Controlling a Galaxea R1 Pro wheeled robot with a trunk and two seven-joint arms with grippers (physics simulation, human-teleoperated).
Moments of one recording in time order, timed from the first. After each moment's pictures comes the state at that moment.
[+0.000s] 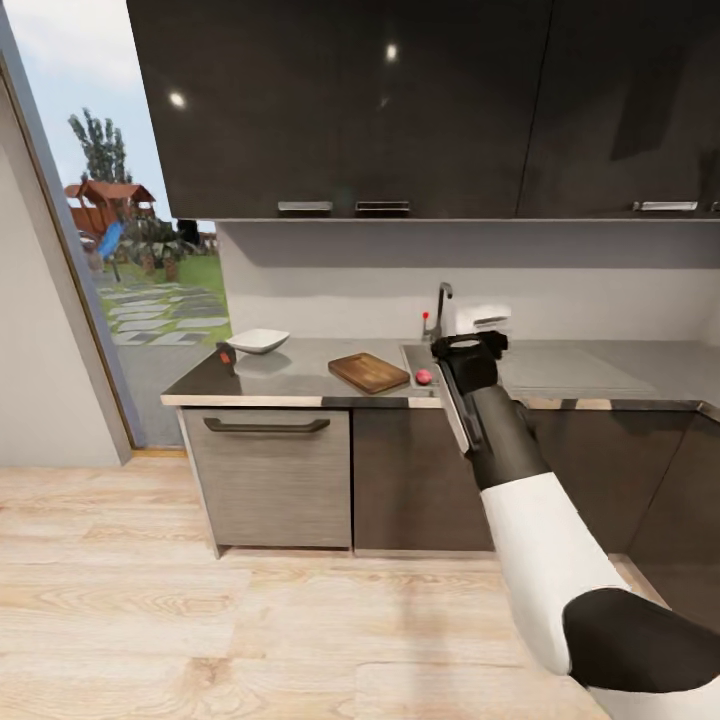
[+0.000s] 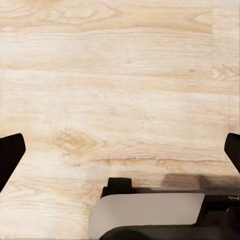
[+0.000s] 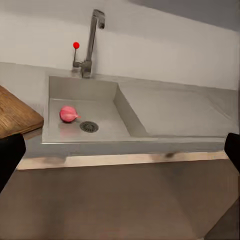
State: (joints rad) left arm 0.01 0.02 0.03 -0.30 0.01 -0.30 0.00; right arm -1.06 0.17 0.15 -1.18 0.14 0.86 -0.44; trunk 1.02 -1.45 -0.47
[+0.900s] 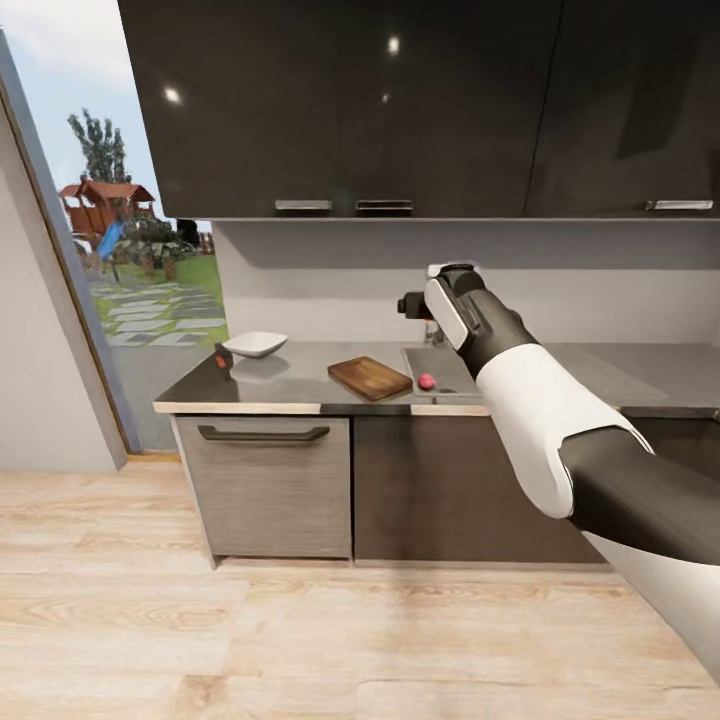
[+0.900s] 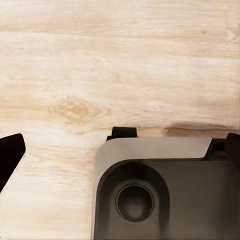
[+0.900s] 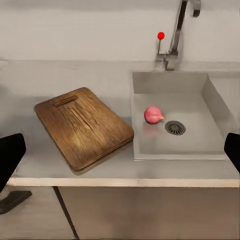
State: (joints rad) left arm 0.01 0.03 0.03 -0.15 0.01 -0.30 0.00; right arm -1.52 0.17 0.15 -0.54 -0.25 0.75 -0.33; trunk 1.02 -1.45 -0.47
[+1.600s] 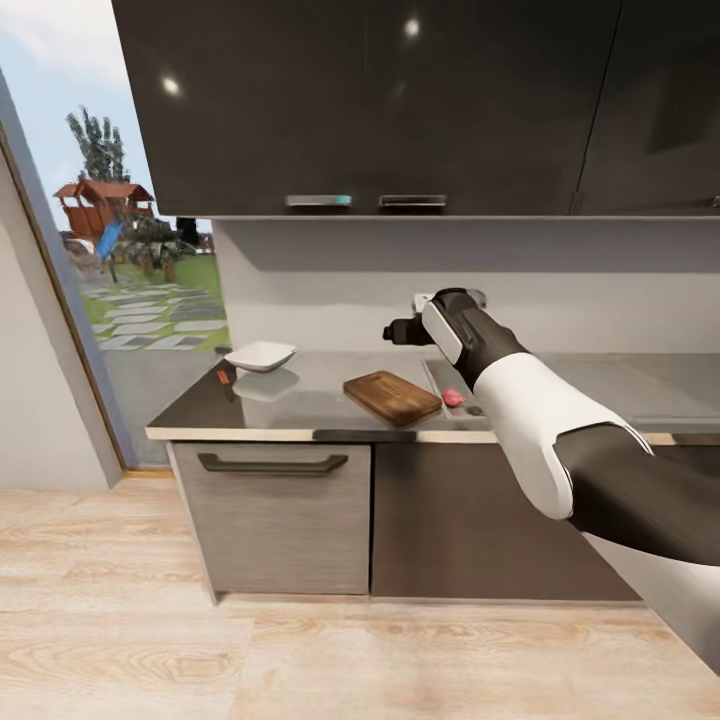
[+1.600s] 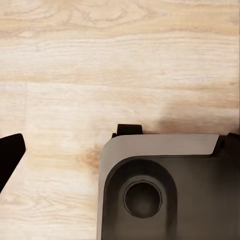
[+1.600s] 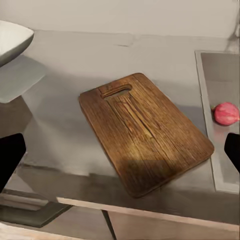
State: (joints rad) left arm 0.01 0.04 0.03 -0.14 0.01 -0.30 0.00; right arm -1.52 0.17 0.15 -0.40 -0.25 0.75 -0.13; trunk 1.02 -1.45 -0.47
